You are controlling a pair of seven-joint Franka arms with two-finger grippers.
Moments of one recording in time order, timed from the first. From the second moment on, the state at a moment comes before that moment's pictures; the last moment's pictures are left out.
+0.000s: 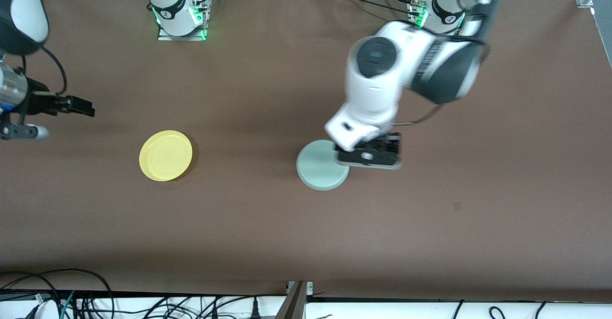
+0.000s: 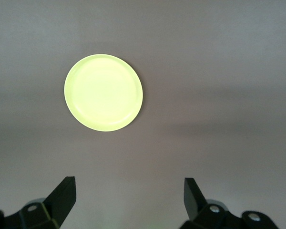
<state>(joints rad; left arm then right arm) -0.43 0.55 -0.08 -1.17 0.16 1.79 -0.44 -0.08 0.19 0.00 -1.67 -0.01 1.67 -0.05</state>
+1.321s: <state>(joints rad) 0.01 0.23 -0.04 -1.46 0.01 1.60 -0.07 -0.19 0.59 -0.01 -1.91 0.43 2.29 -0.29</state>
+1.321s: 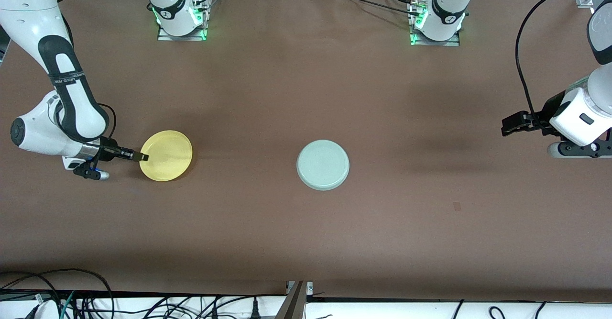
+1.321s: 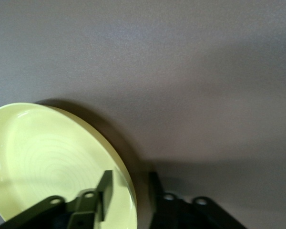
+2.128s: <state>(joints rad) 0.02 0.23 -0.05 -1.46 0.01 1.60 -0.07 -0.17 0.50 0.19 -1.79 0.53 2.11 -0.13</state>
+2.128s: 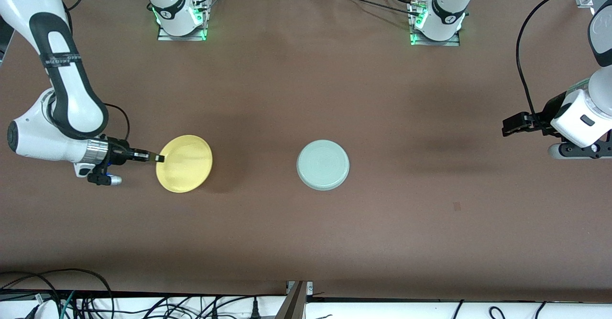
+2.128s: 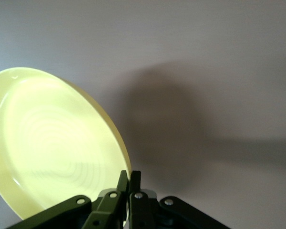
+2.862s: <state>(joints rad) 0.02 0.23 -0.05 -1.46 0.01 1.60 -0.07 0.43 0.66 0.24 -1.61 0.35 2.49 0.72</state>
